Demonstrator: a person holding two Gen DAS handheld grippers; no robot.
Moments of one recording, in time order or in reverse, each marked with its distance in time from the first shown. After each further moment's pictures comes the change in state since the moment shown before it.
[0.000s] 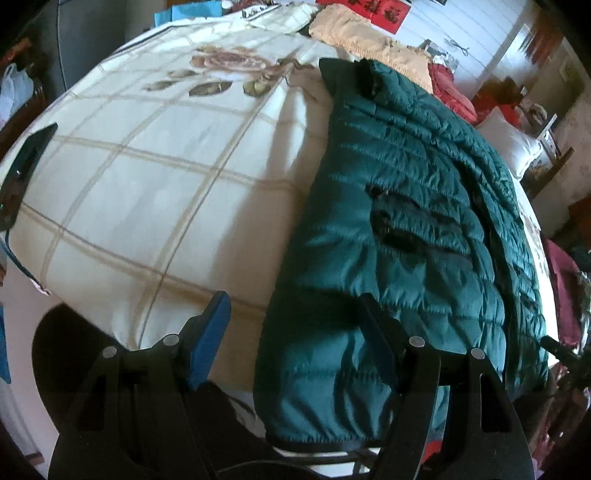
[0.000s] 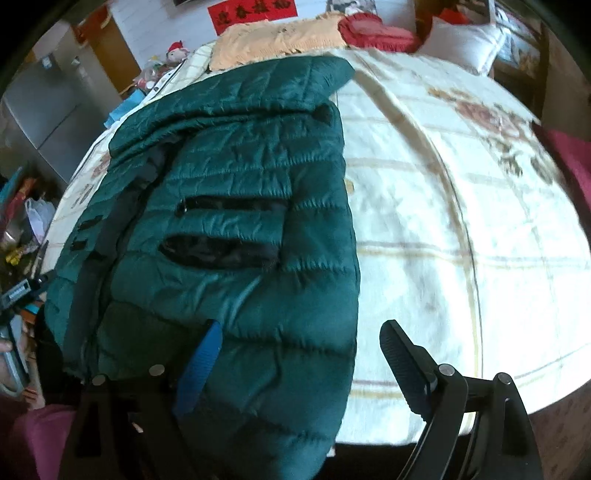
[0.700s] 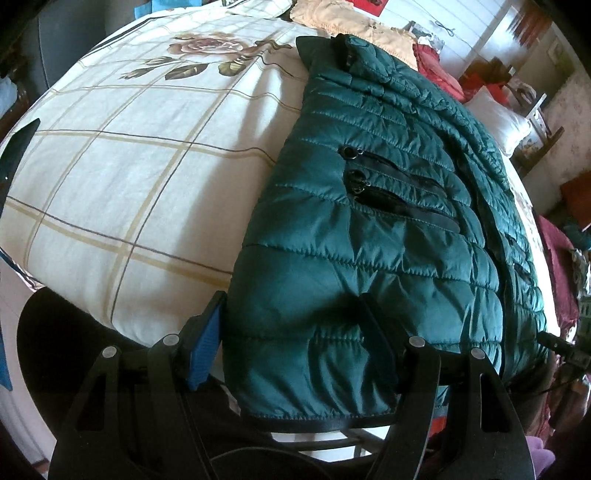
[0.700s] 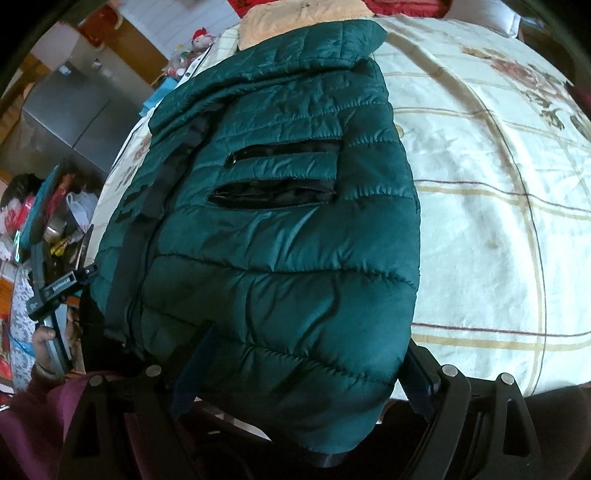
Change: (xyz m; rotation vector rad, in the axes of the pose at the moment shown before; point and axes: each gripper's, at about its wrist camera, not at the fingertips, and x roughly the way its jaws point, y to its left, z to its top) left arm 0.006 -0.015 -0.013 0.048 0.044 -0.022; right arm 0.008 0.012 -0.022 0.017 0.089 0.206
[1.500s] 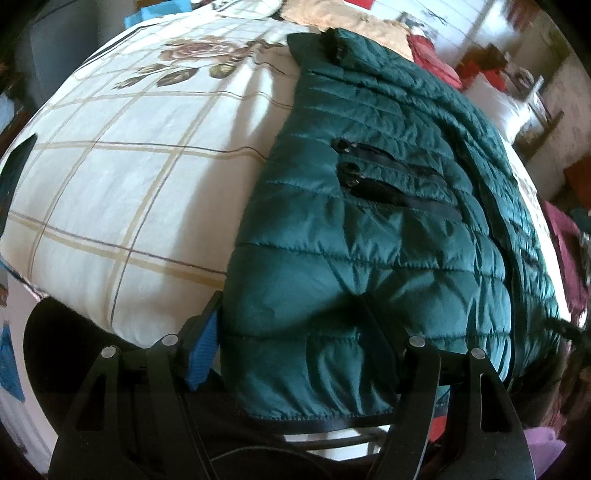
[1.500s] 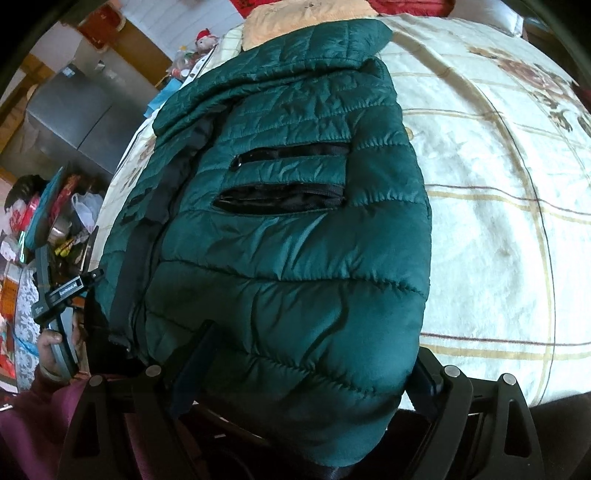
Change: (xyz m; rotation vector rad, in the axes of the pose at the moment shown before) left arm 0.003 -0.010 -0.001 0.070 0.011 0.030; right arm 0.006 0.006 0.006 -0.044 -0.017 0.004
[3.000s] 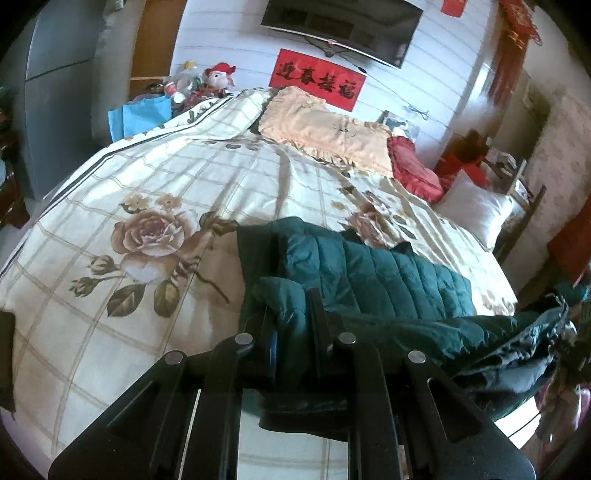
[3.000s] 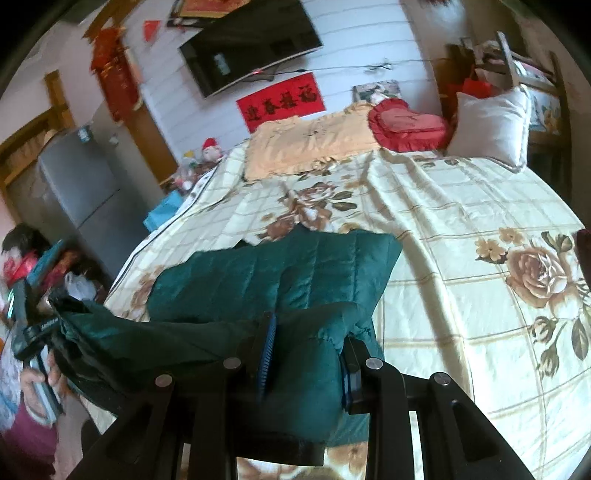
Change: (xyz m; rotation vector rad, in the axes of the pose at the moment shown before) left arm -0.045 -0.044 0.219 -0.045 -0.380 -0.054; right arm -0.065 -0.002 0.212 -0.009 -0.443 -0.072
